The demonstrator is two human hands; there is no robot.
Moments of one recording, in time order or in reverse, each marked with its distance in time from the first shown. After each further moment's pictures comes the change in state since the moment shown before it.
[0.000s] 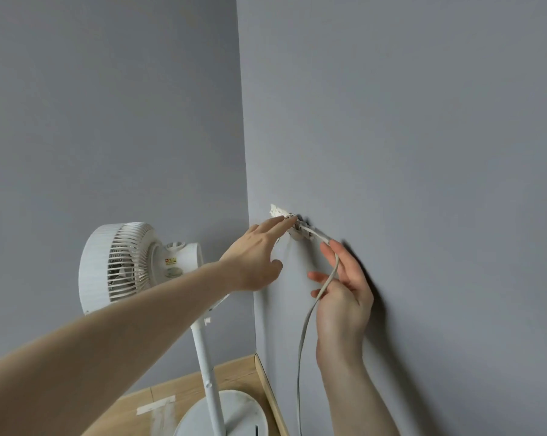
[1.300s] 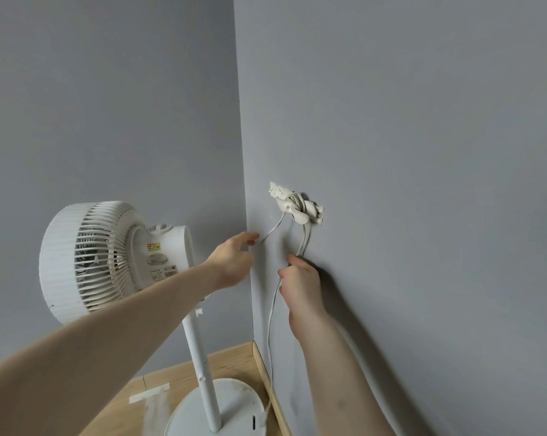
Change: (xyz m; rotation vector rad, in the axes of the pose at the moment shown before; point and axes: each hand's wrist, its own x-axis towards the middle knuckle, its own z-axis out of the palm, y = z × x) left_hand 0.032 -0.086 0.070 -0.467 -0.032 -0.387; right_hand 0.071 0.106 0.036 -0.415 -0.242 0.448
